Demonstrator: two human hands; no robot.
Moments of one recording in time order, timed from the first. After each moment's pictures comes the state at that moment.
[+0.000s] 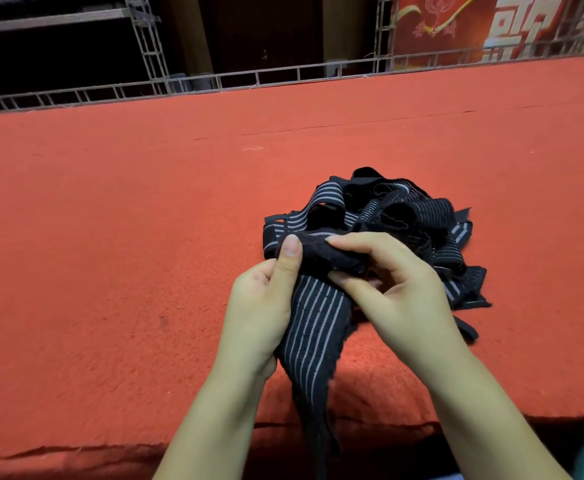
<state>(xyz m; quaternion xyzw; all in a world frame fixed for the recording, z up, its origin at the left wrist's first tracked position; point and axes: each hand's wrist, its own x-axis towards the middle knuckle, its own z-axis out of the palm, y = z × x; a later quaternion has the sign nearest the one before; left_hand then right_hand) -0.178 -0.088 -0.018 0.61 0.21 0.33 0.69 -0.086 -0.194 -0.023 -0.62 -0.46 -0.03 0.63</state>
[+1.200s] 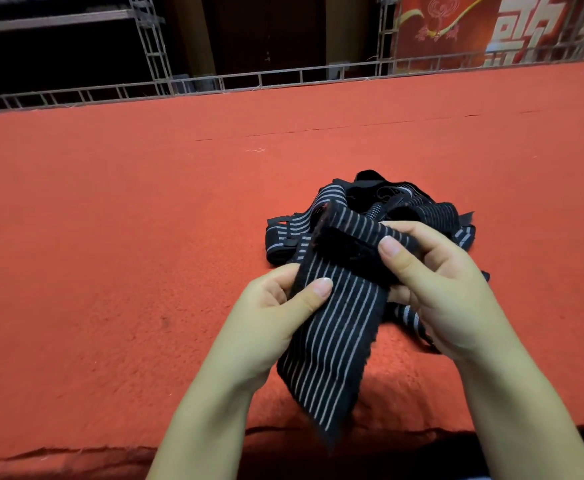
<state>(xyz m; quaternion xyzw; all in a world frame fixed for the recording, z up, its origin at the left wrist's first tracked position) -0.189 -0.076 -0.026 0.65 0.08 0.23 0.72 -0.068 -0.209 -0.008 -0.53 -0.35 0.19 0.75</state>
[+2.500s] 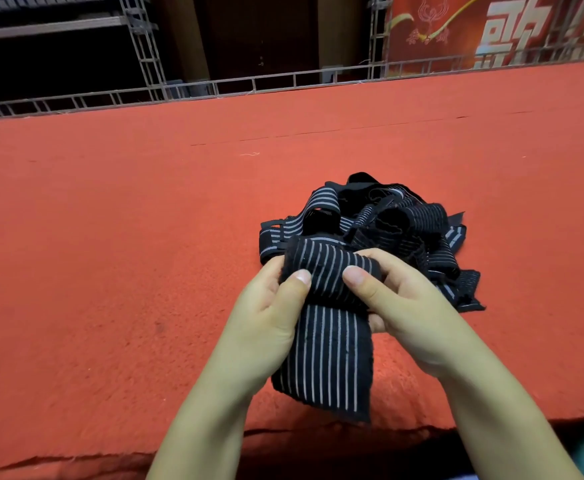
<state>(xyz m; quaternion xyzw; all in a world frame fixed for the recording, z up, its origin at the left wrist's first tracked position) -0.185 -0.085 -0.022 0.68 0.09 0.28 0.67 -0.076 -0.208 -0.020 -0.58 -0.38 0.26 0.67</state>
